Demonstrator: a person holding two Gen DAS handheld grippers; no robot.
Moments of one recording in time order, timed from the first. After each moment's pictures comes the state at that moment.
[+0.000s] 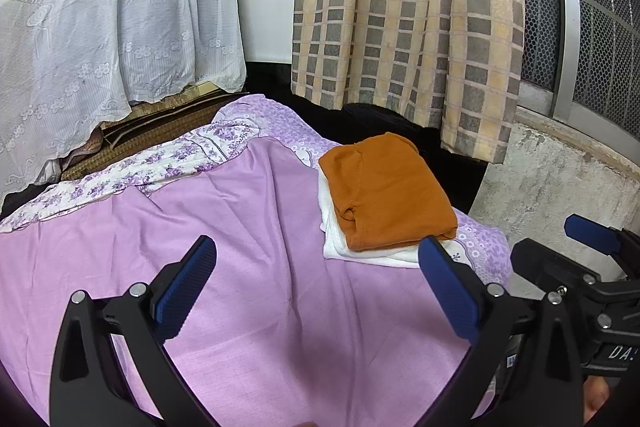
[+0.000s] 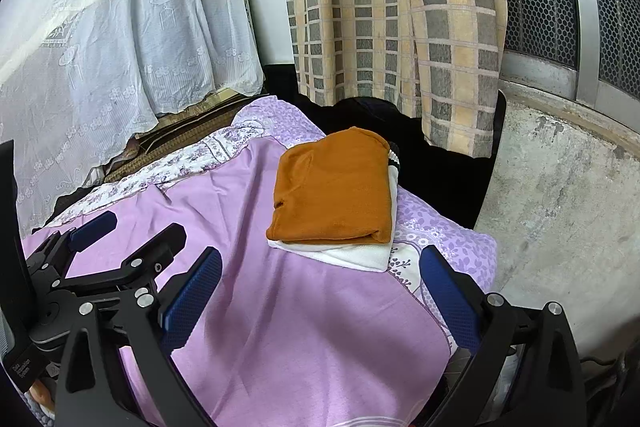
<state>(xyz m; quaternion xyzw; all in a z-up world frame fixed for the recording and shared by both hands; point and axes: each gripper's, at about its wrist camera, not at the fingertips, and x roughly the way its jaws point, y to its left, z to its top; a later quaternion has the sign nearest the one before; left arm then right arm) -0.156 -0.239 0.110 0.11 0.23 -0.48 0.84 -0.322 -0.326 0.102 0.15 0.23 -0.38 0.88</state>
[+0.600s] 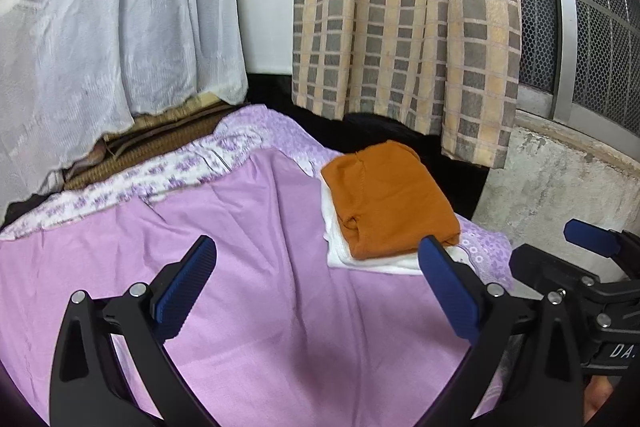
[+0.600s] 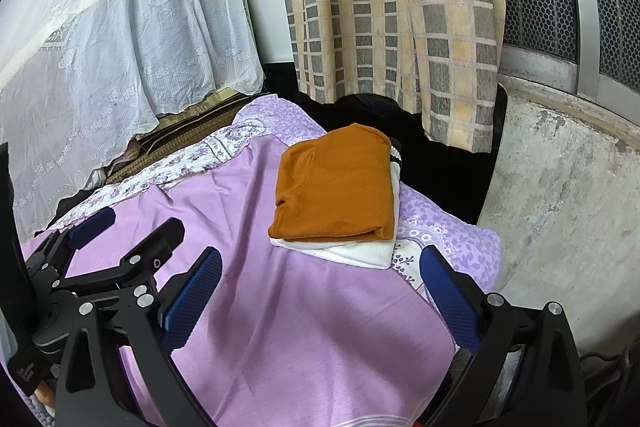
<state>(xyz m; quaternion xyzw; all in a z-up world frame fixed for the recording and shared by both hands) -0.156 -0.234 0.109 0.11 0.21 -0.47 0.85 -0.321 -0.322 0.100 0.15 0.23 -0.38 0.88</state>
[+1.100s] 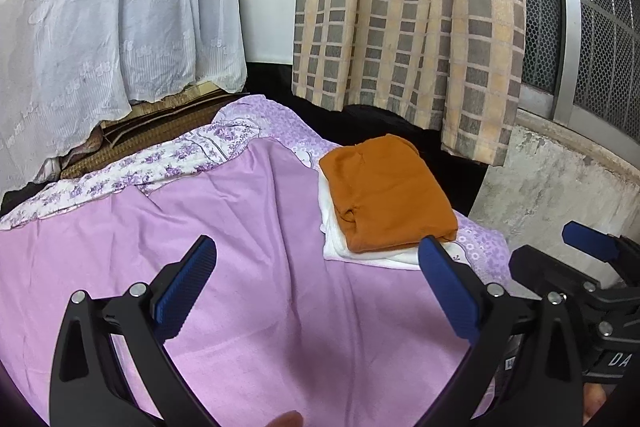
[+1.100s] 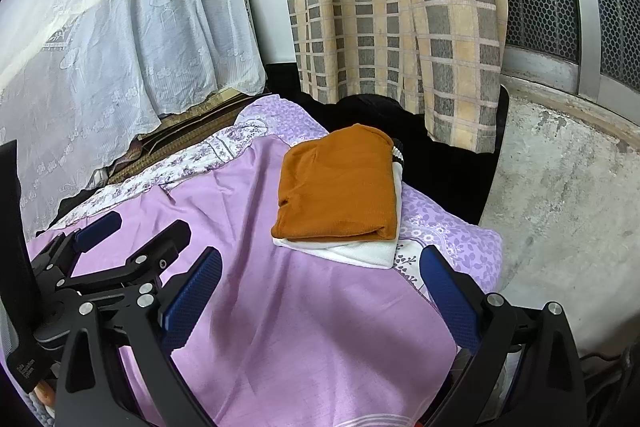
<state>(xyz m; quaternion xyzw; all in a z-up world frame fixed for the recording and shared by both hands) -0.151 -0.234 0.109 0.11 0.23 -0.48 0.84 -0.323 -0.316 0.100 0.16 0.23 -0.37 0.88</state>
